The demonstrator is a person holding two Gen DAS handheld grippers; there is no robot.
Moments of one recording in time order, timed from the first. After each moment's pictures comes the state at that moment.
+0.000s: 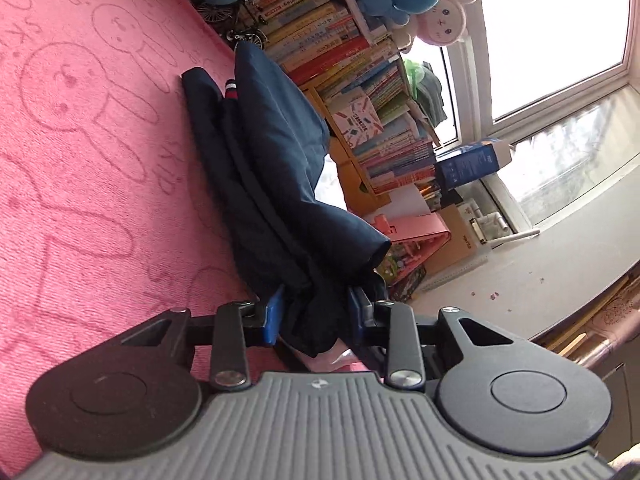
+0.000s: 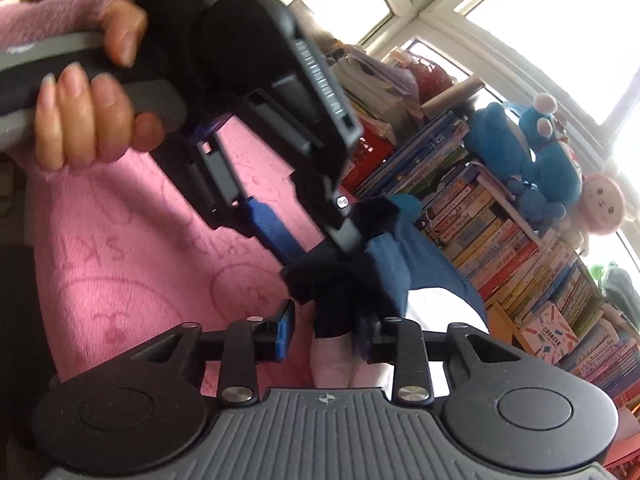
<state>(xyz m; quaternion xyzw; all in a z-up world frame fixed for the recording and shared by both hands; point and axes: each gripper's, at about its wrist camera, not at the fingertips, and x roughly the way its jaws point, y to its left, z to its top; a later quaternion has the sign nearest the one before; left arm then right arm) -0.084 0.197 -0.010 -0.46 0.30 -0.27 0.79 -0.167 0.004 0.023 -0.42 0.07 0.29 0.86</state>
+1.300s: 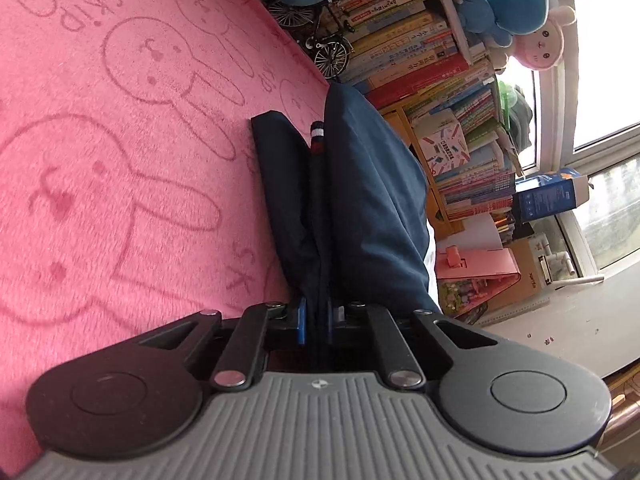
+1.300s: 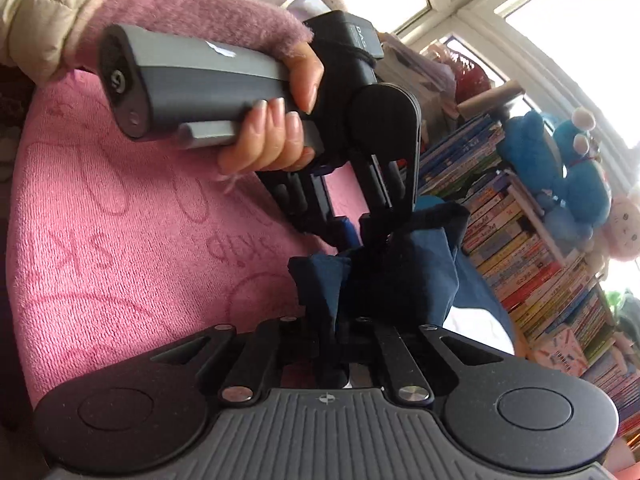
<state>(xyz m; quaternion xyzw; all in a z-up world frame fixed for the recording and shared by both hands) 0.018 0.225 -0.025 -0.46 0.38 -0.18 0.78 -0.134 0.045 0.016 -0.43 0.09 0.29 0.85</state>
